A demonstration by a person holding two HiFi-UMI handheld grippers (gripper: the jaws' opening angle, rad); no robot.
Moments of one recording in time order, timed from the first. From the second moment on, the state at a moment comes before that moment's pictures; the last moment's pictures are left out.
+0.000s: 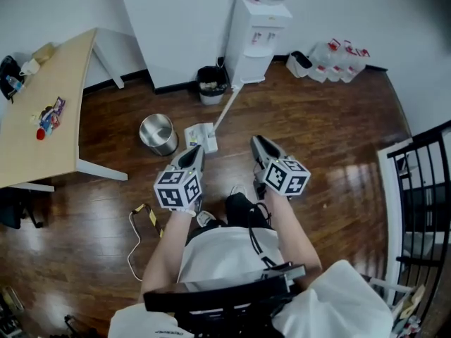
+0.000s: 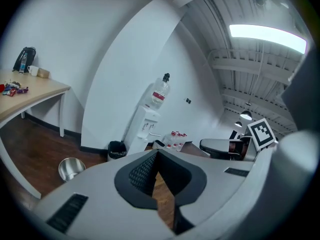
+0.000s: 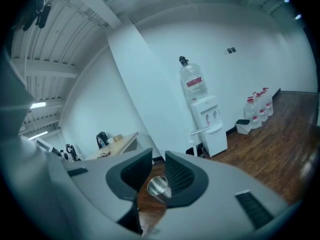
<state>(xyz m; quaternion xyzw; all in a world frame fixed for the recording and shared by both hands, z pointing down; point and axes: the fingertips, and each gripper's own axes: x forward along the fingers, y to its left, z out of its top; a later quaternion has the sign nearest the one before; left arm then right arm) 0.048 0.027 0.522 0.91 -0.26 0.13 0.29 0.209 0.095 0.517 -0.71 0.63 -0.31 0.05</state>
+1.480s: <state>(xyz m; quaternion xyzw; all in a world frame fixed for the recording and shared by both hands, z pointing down) 0.230 -0.135 0.630 0.88 -0.23 0.21 0.36 0.373 -0.166 0.711 -0.72 0.58 -0.39 0.03</state>
